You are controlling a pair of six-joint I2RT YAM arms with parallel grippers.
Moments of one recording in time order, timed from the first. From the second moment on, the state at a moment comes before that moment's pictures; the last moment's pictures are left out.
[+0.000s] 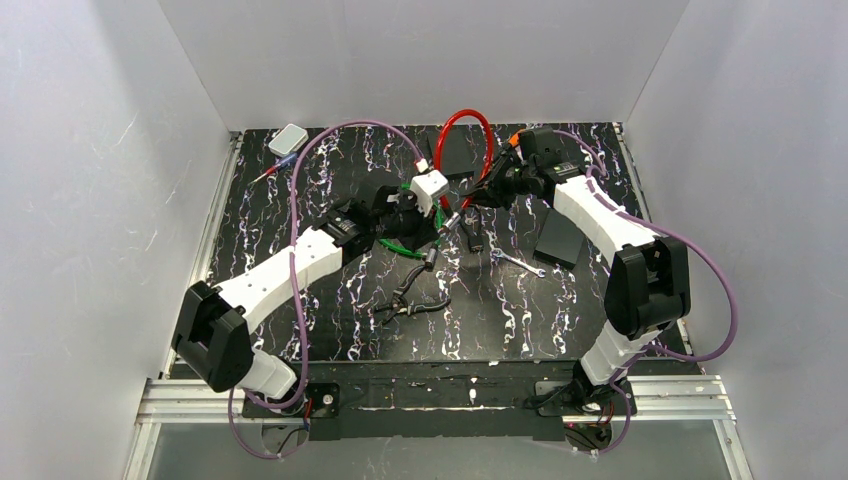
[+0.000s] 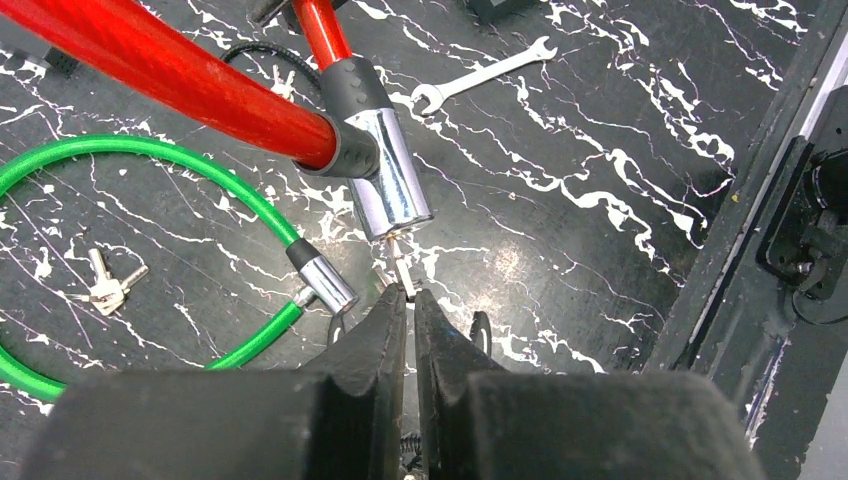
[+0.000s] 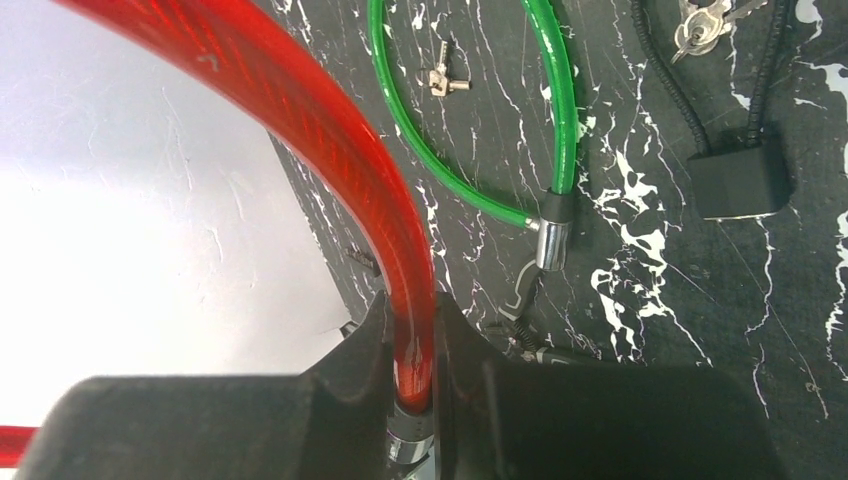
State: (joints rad) left arm -0.68 1.45 1.15 -0.28 0.35 0.07; right arm 0.35 1.69 1.39 -0.48 -0.47 1.03
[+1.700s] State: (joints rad) left arm -0.51 1.36 0.99 -0.03 0.69 -0.61; right arm 0.34 1.67 1.31 -0.31 -0.56 1.04
